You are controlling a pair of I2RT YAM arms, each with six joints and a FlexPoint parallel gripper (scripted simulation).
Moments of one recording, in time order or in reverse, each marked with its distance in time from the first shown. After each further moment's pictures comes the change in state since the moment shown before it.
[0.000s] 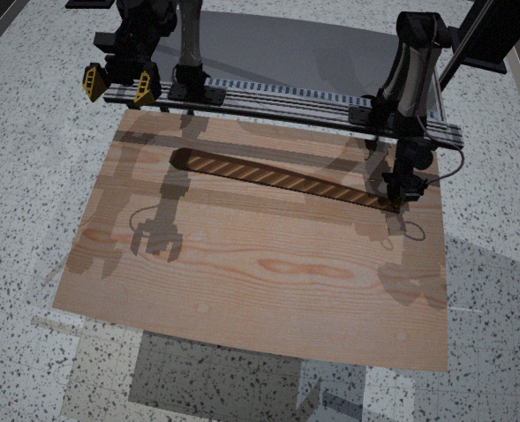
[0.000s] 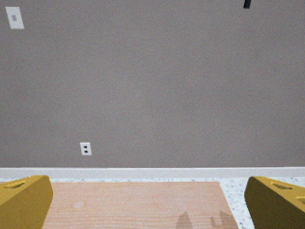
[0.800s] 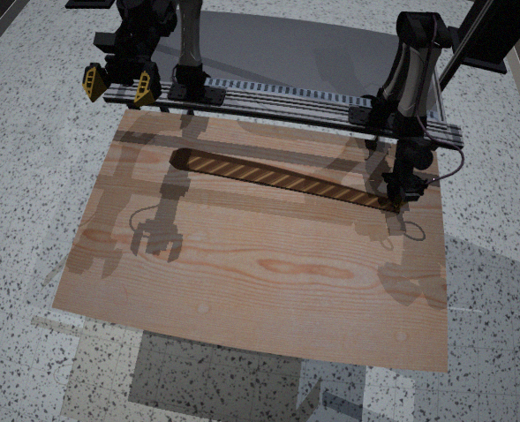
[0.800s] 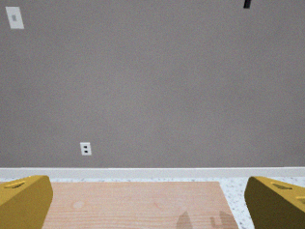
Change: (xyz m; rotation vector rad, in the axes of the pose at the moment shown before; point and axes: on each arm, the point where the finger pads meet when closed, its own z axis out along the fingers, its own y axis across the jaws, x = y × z) left arm 0.000 0.000 0.000 0.000 0.001 0.000; right arm 0.000 0.000 0.000 0.000 0.000 0.000
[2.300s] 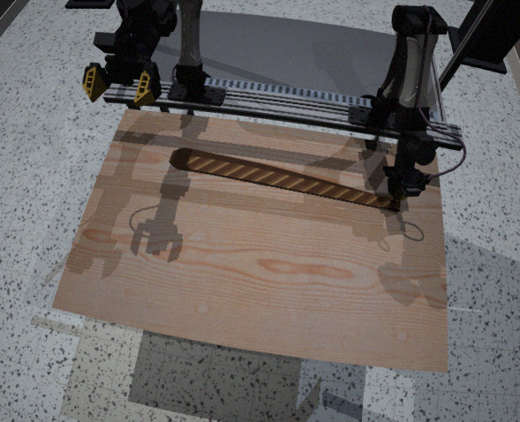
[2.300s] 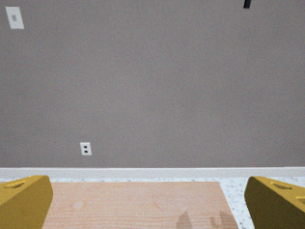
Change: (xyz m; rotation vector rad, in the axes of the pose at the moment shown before) left arm 0.000 -0.001 -0.020 0.000 0.049 -0.003; right arm 0.000 0.000 0.000 0.000 0.000 0.000
